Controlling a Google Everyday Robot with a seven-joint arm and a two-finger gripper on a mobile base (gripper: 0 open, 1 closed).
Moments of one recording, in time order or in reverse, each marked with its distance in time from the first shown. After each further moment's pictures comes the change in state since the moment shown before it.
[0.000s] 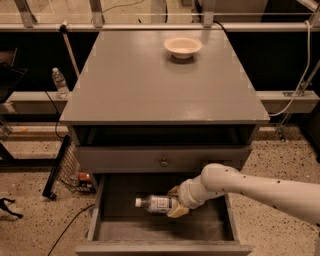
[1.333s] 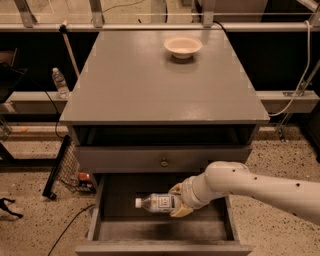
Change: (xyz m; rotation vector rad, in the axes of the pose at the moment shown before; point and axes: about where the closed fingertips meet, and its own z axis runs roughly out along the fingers) arm -0.032 0.014 -0.057 0.049 0.051 -0.079
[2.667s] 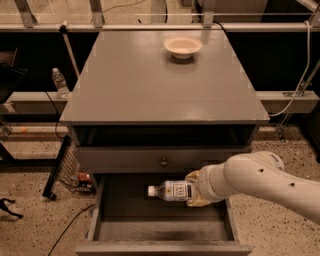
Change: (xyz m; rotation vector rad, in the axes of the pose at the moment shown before) arm -0.012 -0.007 -0.117 0.171 0.154 -0.053
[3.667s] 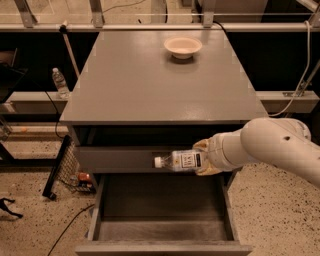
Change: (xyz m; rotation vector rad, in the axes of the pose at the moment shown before) arm -0.011 -0.079 -0.077 0.129 0.013 -0.125
